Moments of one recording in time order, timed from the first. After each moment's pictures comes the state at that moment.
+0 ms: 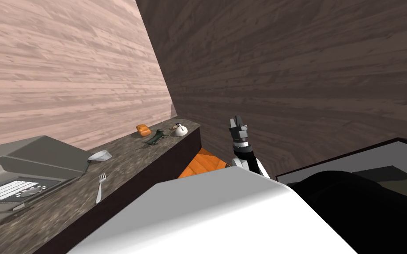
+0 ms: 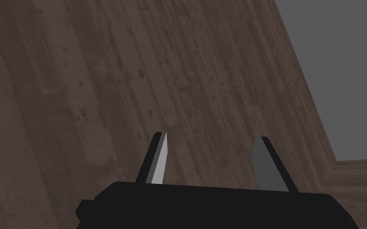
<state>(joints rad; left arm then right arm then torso) 1.11 0.96 -0.11 -1.52 0.11 -0.46 0.21 0.52 -0.04 0.07 -2.39 0.11 -0.48 0.00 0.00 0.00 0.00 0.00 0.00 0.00</state>
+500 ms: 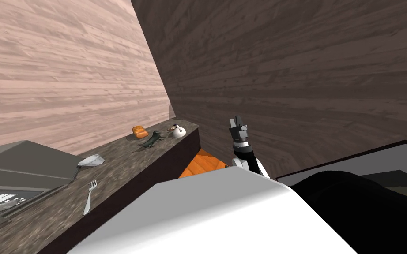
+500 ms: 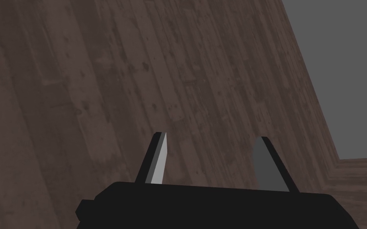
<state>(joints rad) 1.16 1.08 -0.12 -1.45 0.13 -0.44 0.25 0.52 -0.04 0.07 -2.39 0.11 -0.48 0.00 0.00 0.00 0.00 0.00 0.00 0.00</state>
